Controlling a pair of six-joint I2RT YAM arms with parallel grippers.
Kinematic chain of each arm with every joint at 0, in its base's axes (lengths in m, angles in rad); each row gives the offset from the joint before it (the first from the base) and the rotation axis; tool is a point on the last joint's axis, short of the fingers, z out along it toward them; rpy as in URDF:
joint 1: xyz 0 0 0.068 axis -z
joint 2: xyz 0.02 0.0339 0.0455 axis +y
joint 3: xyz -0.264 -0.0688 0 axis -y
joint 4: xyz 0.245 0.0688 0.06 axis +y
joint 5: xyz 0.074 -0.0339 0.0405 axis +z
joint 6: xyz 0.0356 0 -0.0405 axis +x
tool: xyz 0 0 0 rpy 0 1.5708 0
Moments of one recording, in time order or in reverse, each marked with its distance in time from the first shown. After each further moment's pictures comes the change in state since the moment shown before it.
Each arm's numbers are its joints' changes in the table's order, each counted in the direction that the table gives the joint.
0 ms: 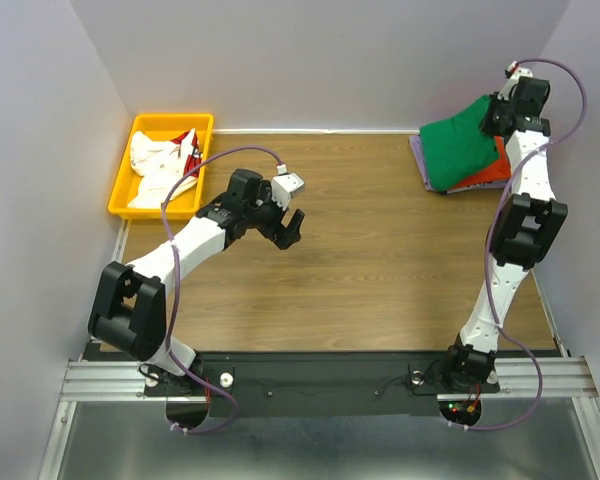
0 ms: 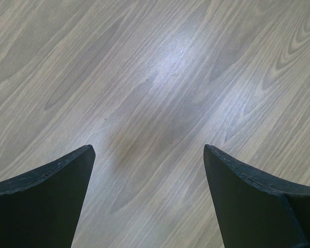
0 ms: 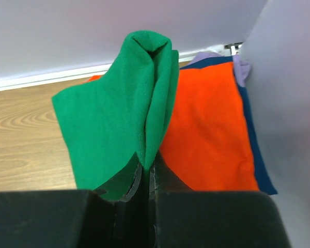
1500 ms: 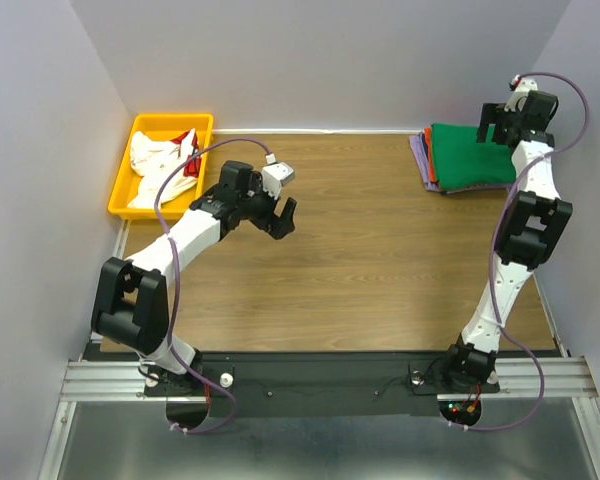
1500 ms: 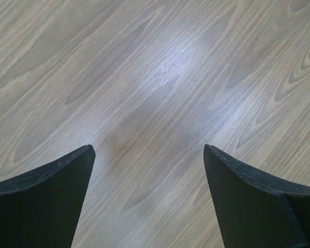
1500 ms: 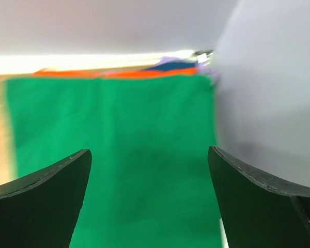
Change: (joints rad) left arm -0.071 0.036 0.047 0.012 -0.023 -0.033; right arm 0.078 0.076 -0.053 -0.175 0.001 -0.164
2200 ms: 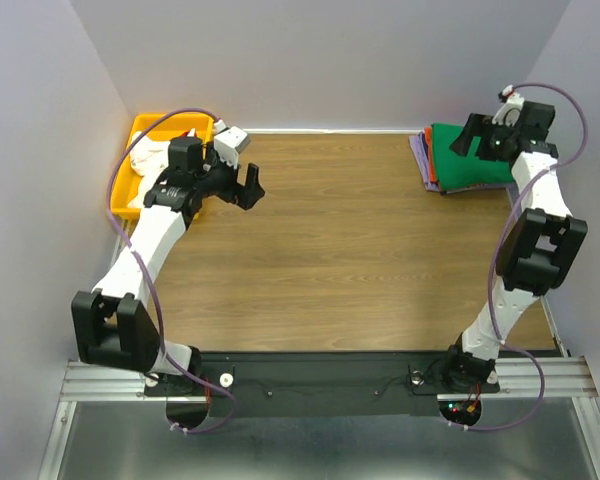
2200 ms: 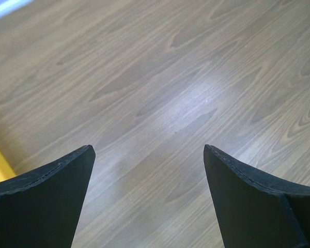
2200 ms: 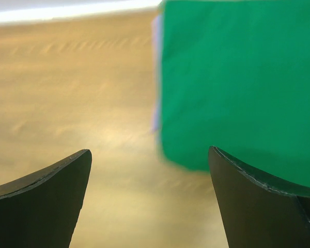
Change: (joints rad) left arm -0.217 -0.107 0.124 0.065 -0.075 -0.018; right arm -0.029 -0.338 -0.373 0.066 0.319 0.175
